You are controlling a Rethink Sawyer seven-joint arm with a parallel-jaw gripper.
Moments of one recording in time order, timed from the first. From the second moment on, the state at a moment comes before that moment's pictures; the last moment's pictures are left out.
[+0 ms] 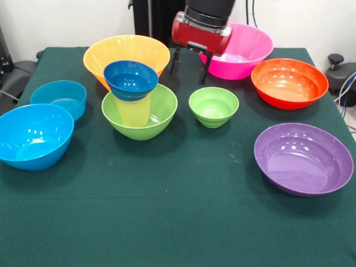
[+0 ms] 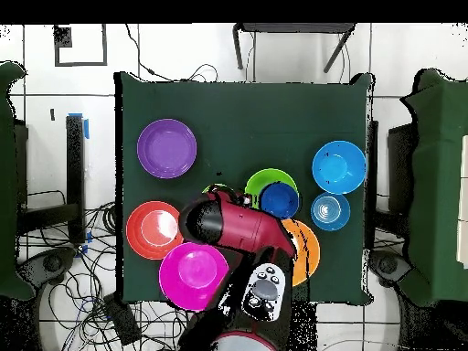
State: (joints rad) arm 0.03 -0.60 -0.29 1.79 0.13 0.22 1.79
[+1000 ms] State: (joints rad) arm 0.07 -0.60 -0.29 1.79 0.18 0.24 1.87
